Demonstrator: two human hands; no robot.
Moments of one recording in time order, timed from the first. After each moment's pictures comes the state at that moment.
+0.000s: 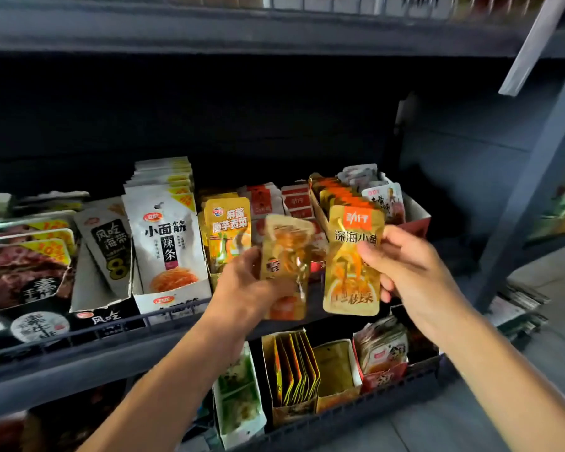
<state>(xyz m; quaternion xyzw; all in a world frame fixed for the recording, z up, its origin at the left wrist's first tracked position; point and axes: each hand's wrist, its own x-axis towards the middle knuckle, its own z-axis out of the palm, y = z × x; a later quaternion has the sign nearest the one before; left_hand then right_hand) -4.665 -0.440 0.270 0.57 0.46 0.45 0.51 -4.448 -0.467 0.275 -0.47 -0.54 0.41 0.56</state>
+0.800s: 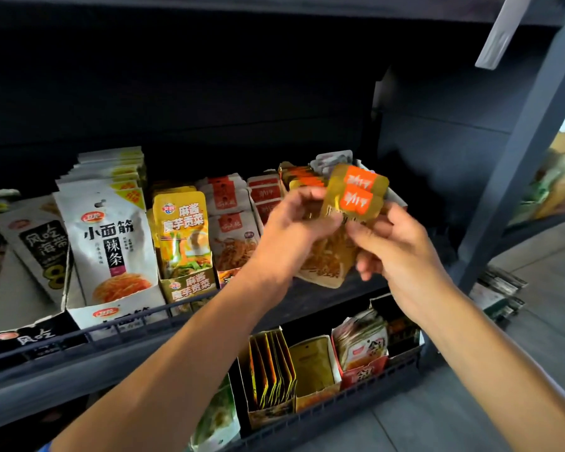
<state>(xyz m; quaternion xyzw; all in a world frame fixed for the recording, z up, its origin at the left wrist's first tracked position) -4.565 -0.401 0.293 0.61 0.28 0.48 0.57 -4.412 -0.435 0.268 -0.46 -0.51 0.39 0.62</state>
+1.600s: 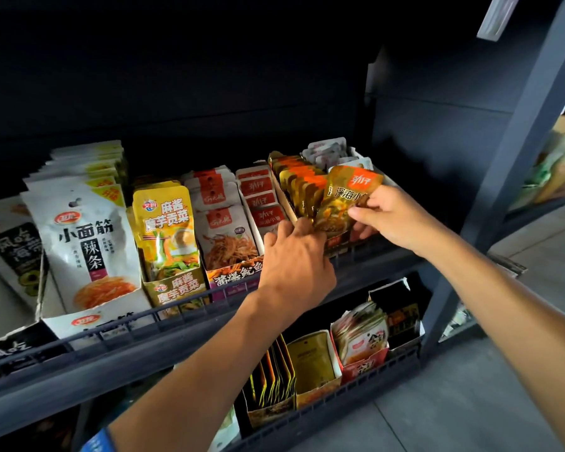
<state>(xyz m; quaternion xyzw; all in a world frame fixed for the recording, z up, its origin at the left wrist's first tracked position) -4.542 -0.376 0.243 0.85 0.49 0.18 -0.02 -4.352 -0.358 0.262 -0.61 -0.64 0.24 0.40</state>
